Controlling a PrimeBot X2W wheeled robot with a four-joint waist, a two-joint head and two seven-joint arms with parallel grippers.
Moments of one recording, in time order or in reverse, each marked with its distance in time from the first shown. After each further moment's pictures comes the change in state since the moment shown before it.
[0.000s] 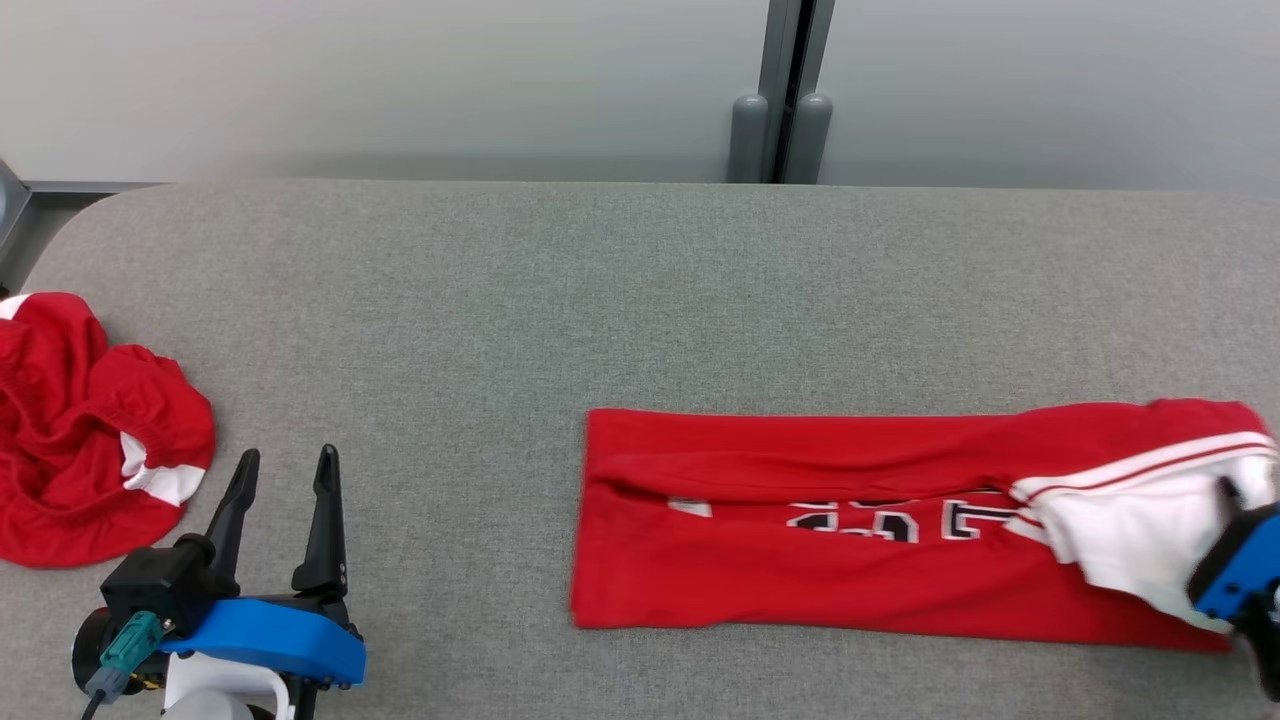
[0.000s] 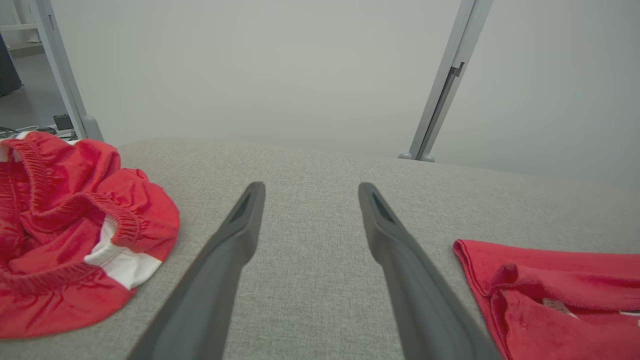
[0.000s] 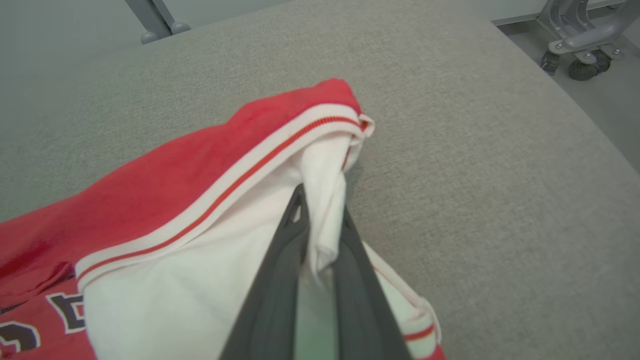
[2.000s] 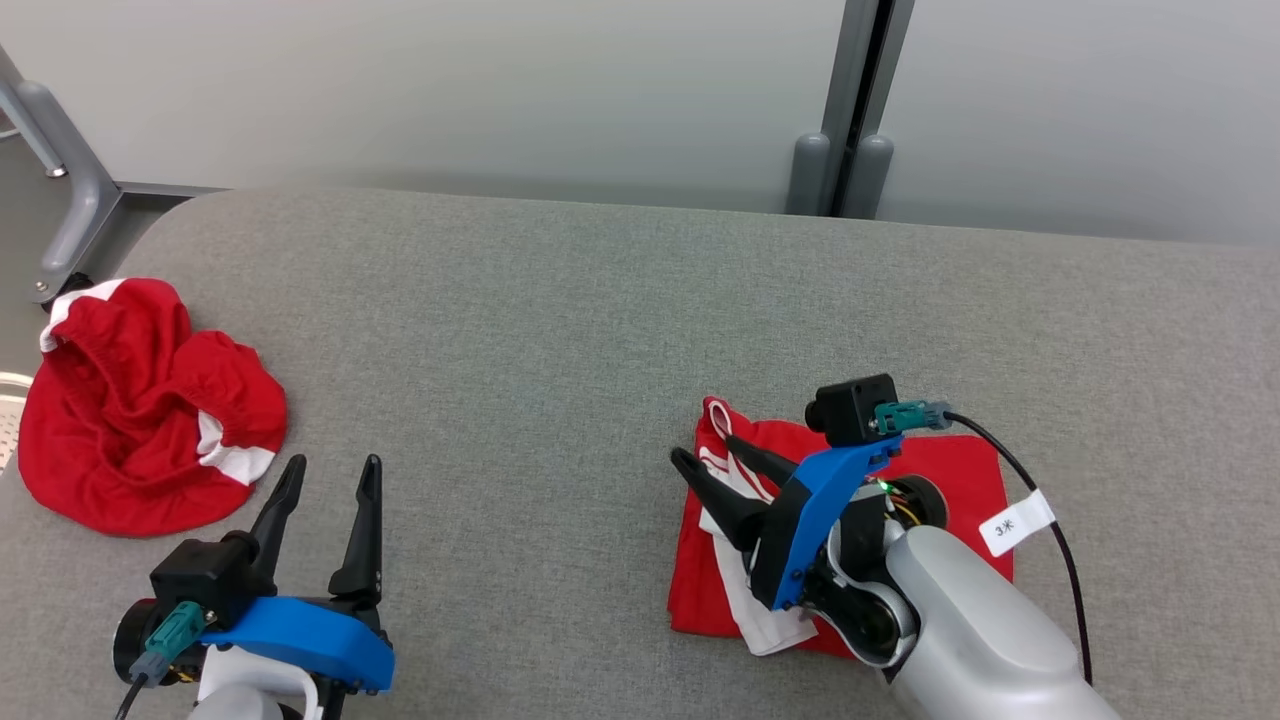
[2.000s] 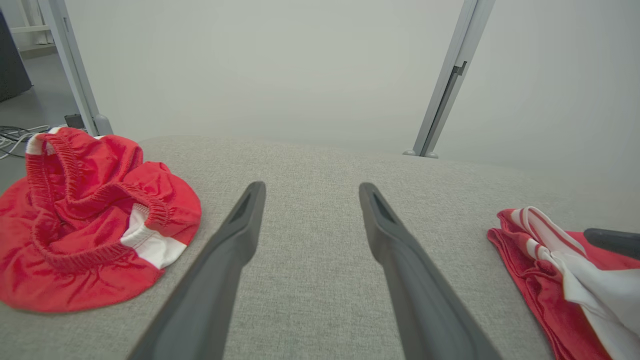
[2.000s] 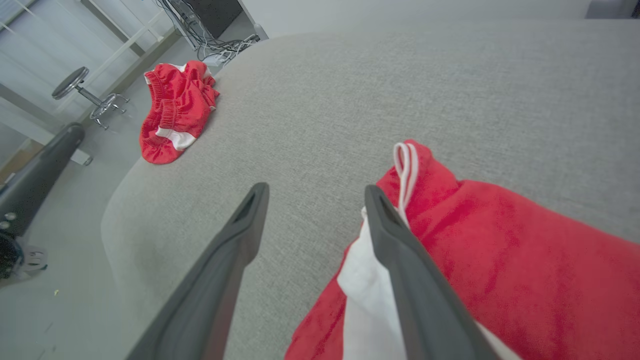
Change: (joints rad) left arm -0.038 -0.015 -0.060 0.075 0.006 -0.044 -0.001; right arm -0.247 0.067 1.028 0.224 0.556 0.000 -0.172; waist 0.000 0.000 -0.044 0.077
